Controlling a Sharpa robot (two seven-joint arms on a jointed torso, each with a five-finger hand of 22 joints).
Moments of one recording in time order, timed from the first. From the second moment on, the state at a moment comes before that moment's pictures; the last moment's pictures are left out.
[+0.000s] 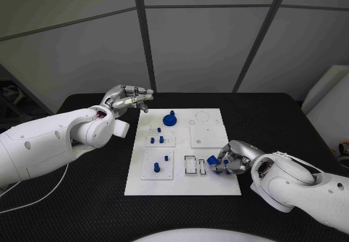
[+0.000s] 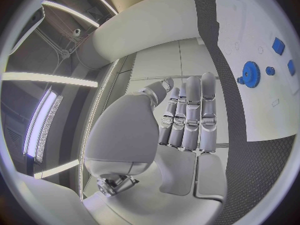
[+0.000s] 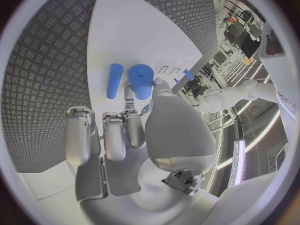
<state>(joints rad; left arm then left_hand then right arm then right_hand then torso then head) 1.15 -0.92 0.04 1.45 -0.16 -0.25 0.32 1.37 -0.15 0.47 -0.01 0.15 1.03 0.18 0.11 0.07 1.09 0.11 0.29 0.07 1.10 0.03 1.01 0.34 0.19 1.06 0.13 0.59 0.89 0.97 -0.97 -0.02 1.84 -1.45 -0.37 -0.53 1.28 -0.06 -0.13 0.29 0.46 1.03 0.08 0.36 0.35 1.46 0.01 1.44 1.31 1.47 -0.05 1.55 1.31 0.05 1.47 0.07 1.47 1.31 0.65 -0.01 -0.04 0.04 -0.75</state>
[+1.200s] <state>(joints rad) 1.15 -0.91 0.04 1.45 -0.16 -0.25 0.32 1.37 -0.15 0.47 -0.01 0.15 1.03 0.18 0.11 0.07 1.09 0.11 0.29 0.07 1.10 0.03 1.01 0.34 0.19 1.06 0.13 0.59 0.89 0.97 -0.84 -0.01 1.82 -1.37 -0.42 -0.54 1.21 -0.02 -0.20 0.29 0.44 1.03 0.07 0.38 0.42 1.46 0.00 1.41 1.31 1.47 -0.06 1.55 1.31 0.05 1.47 0.06 1.47 1.31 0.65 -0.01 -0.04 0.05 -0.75</state>
